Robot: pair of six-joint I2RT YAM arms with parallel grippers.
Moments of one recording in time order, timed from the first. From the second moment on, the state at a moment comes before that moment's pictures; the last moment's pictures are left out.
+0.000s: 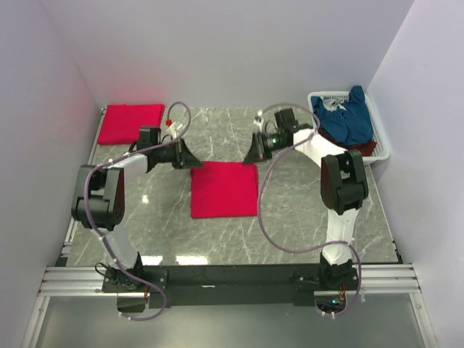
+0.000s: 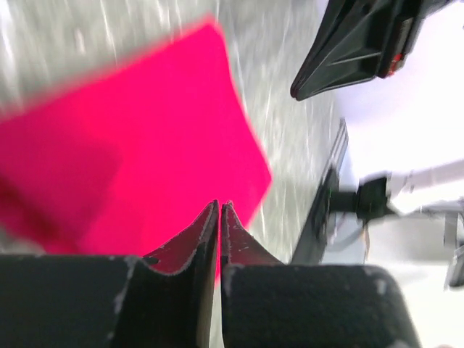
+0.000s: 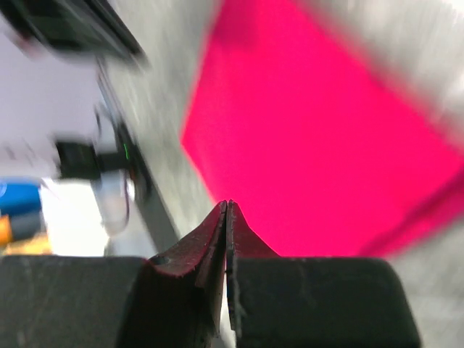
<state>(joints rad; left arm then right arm) -0.10 1.77 1.03 -0.05 1.04 -0.35 0.28 1.99 1.44 -0.60 -0.94 0.13</state>
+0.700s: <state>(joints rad) -0.06 2.20 1.21 0.30 0.89 -0.66 0.17 2.37 1.62 -0.21 -0.92 0.54</state>
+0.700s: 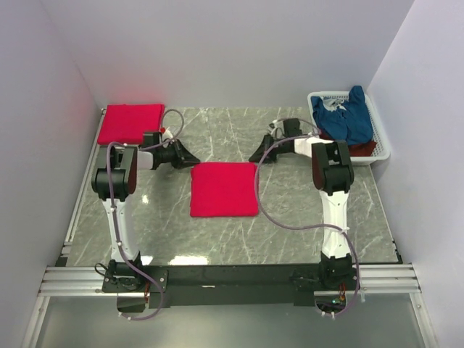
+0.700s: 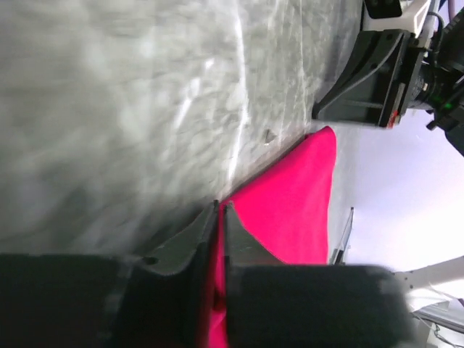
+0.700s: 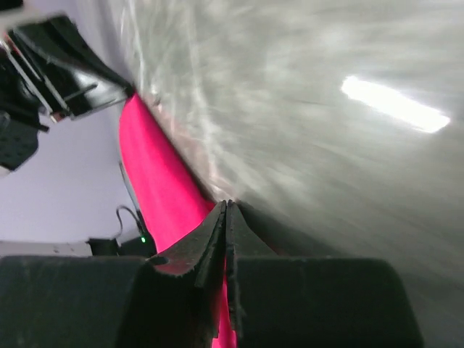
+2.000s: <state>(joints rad) 0.50 1.29 0.84 -0.45 0.84 -0.30 1.11 2.05 1.54 -0.51 -0.02 -0.09</state>
